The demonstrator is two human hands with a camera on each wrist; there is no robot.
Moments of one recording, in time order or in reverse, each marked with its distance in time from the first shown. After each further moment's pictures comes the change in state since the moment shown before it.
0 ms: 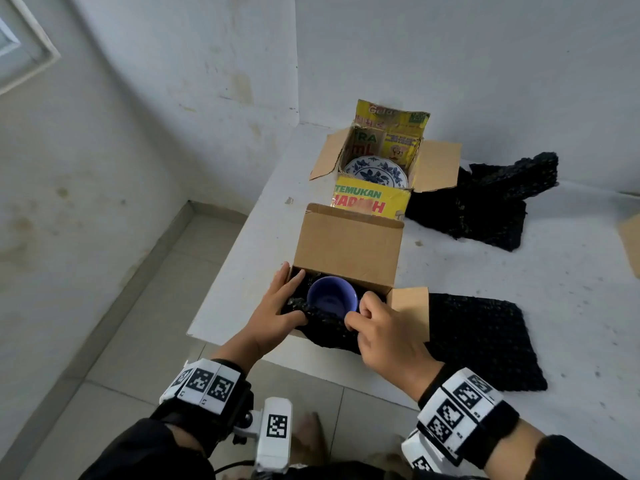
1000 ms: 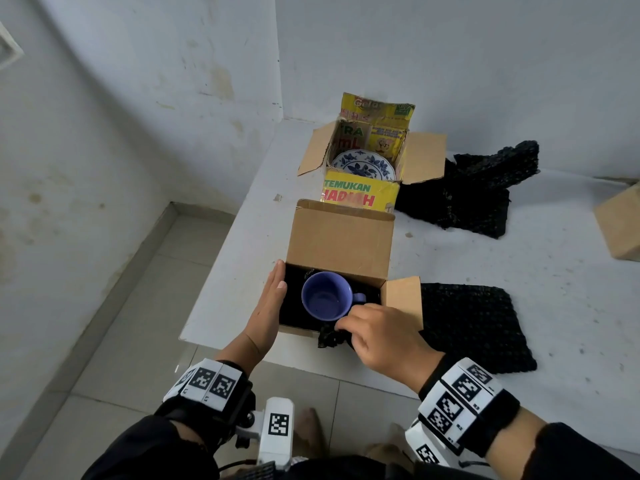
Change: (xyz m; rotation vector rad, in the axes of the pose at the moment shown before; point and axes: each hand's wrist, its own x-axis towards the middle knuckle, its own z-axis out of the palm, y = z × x) left_hand 0.014 -0.023 0.013 -0.236 0.077 0.050; right_hand -0.002 -0.004 -0.002 0.065 -0.231 0.035
